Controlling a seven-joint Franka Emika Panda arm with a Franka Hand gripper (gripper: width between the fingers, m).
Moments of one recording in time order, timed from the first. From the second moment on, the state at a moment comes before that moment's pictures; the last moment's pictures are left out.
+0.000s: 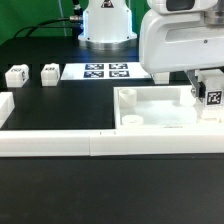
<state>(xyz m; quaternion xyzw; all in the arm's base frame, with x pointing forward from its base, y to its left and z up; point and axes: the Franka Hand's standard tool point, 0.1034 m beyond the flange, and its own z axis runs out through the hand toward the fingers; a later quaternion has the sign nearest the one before) 0.638 0.116 0.071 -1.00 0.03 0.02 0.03</state>
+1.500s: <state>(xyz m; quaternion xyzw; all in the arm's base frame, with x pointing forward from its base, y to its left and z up) 0.629 0.111 0.070 -0.67 0.74 0.04 0.08</state>
